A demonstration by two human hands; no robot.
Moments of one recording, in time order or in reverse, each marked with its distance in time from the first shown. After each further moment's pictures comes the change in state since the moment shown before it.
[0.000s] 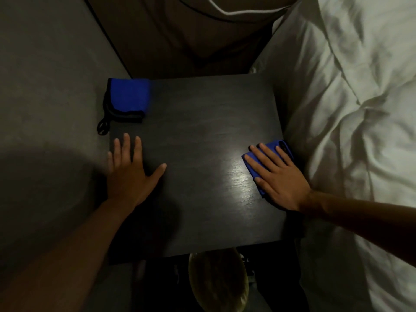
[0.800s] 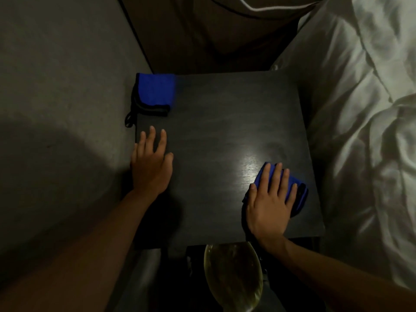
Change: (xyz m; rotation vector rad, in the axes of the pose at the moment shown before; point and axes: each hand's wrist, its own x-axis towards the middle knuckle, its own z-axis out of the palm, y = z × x) left_hand 0.003 -0.011 0.002 -0.073 0.029 0.026; right_hand 0.003 -0.161 0.016 0.229 0.139 0.822
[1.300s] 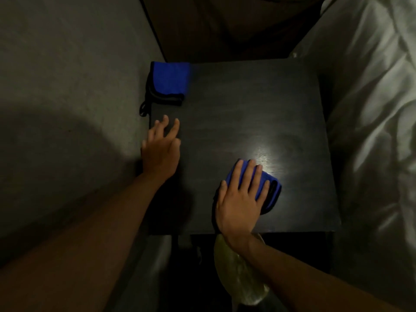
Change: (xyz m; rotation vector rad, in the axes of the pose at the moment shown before) left_hand 0.005 0.000 -0.020 -0.079 -0.044 -0.043; right_hand -0.040 -0.090 0.007 0.064 -0.007 -0.049
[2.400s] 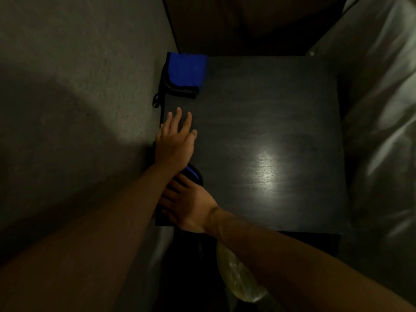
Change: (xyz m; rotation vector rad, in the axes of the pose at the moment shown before) left_hand -0.002 0.001 0.005 -0.011 -0.082 -0.006; right_hand -0.003 -0.071 0.030 0.163 -0.164 -1.305
